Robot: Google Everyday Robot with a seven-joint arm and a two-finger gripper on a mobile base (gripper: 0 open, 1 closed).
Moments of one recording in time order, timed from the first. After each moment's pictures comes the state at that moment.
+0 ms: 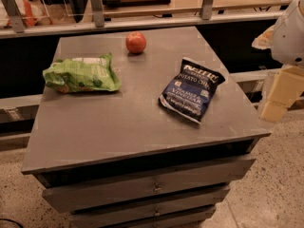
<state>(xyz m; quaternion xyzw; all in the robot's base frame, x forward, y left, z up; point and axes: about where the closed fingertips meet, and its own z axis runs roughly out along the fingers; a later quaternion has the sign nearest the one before) 0.438 -0.217 0.976 -0.60 0.78 -0.03 0.16</state>
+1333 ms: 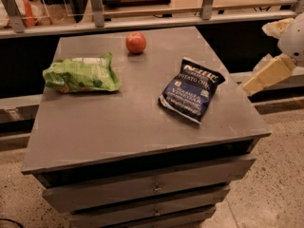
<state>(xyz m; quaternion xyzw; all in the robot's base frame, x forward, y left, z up) 0.519 -0.237 0.975 -0.49 0.78 0.04 0.39</state>
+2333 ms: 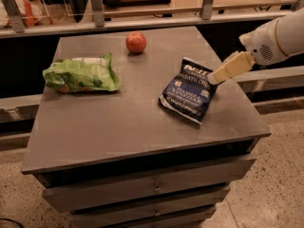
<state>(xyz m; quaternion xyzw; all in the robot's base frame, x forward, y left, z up) 0.601 -0.222 0.928 -0.40 0.82 0.10 0.40</state>
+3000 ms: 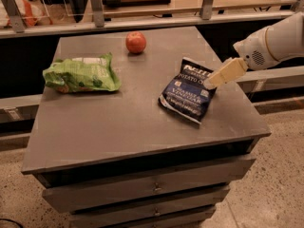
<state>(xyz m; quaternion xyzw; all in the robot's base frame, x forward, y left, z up) 0.609 -0.213 0.902 -0.41 0.82 0.12 0.37</state>
